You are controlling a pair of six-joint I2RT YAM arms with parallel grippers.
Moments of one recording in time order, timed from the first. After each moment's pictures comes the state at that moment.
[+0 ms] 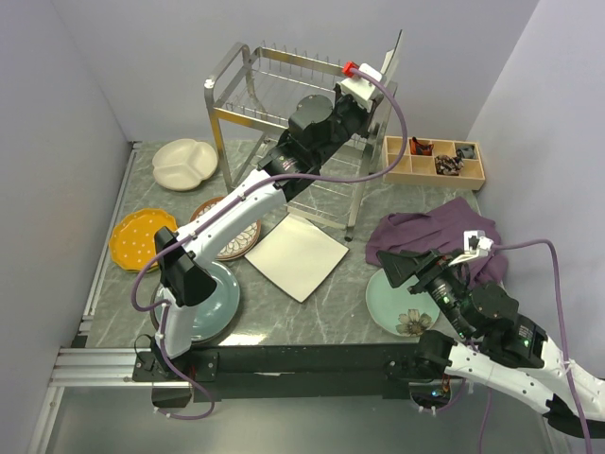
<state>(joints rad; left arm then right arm) -0.88 2.00 2.21 0.04 -0.11 0.14 1.08 0.25 0.71 -0.50 0.62 0.72</state>
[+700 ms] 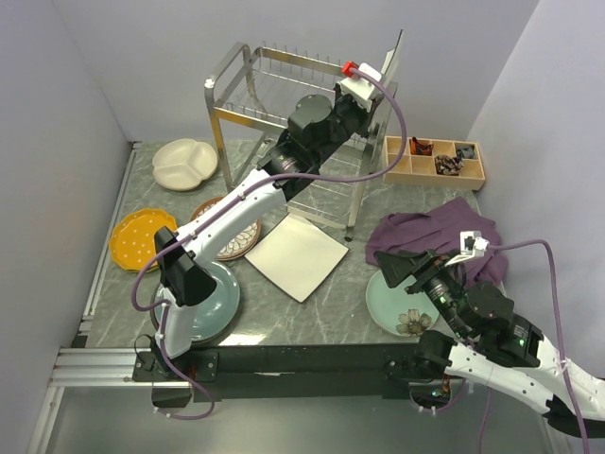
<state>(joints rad) -0.88 2.00 2.21 0.05 -0.09 0.14 1.08 0.25 0.69 -0.47 0.62 0.71</state>
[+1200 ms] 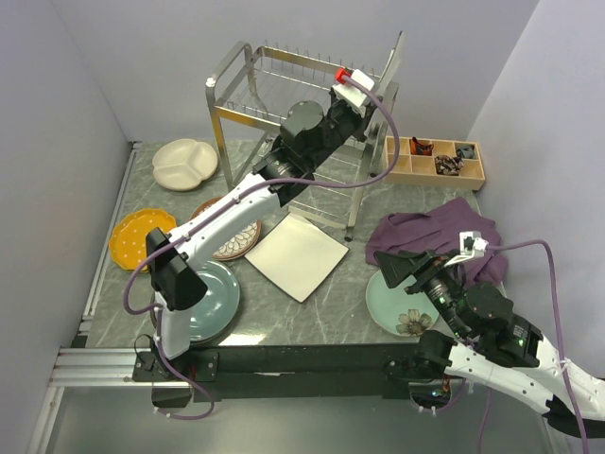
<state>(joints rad) -0.87 1.93 2.07 0.16 -0.05 0.14 1.08 0.24 0.68 -0.47 0.62 0.71</state>
